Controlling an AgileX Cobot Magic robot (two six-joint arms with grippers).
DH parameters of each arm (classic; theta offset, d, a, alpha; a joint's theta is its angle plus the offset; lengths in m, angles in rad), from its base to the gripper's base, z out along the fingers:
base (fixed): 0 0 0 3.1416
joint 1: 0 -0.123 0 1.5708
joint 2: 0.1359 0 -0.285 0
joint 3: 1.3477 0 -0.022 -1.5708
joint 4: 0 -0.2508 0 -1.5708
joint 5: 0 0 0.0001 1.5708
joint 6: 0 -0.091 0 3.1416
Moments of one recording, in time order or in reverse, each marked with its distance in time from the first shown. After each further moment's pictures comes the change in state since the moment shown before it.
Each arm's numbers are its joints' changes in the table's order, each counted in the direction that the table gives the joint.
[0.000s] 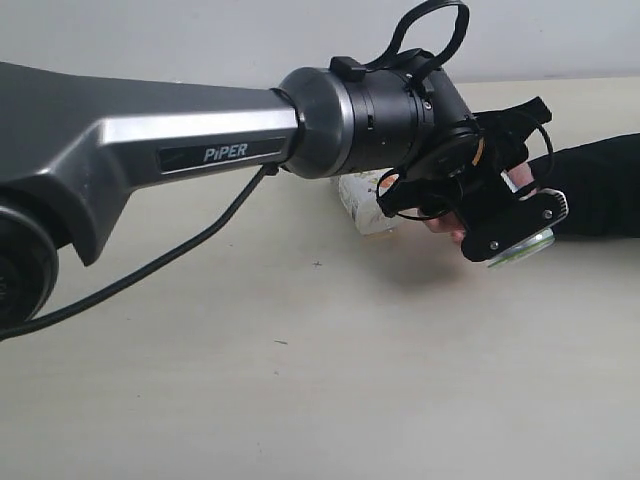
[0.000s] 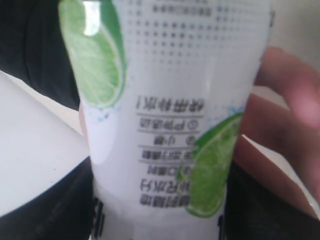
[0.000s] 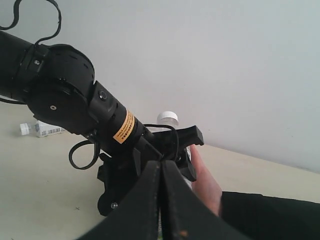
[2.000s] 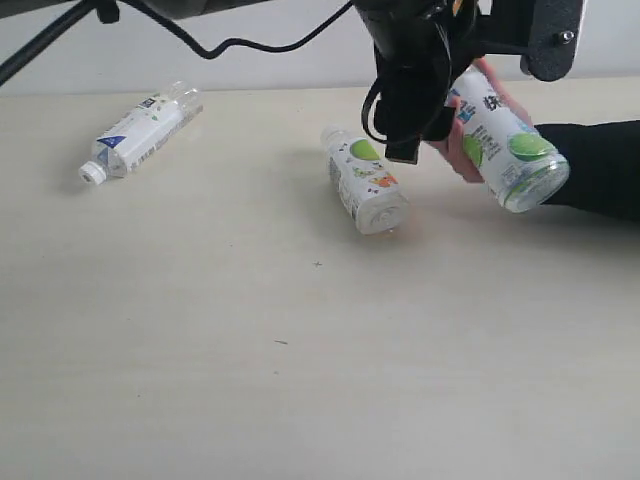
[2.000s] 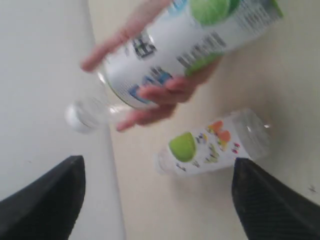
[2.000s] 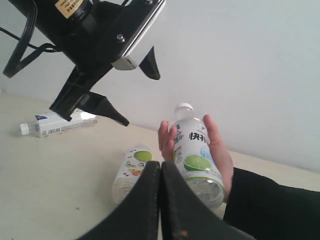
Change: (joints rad) left arm 0.017 -0.294 0.000 -0.019 -0.374 0.828; right arm 0.000 0.000 0.000 0.000 0.000 0.000
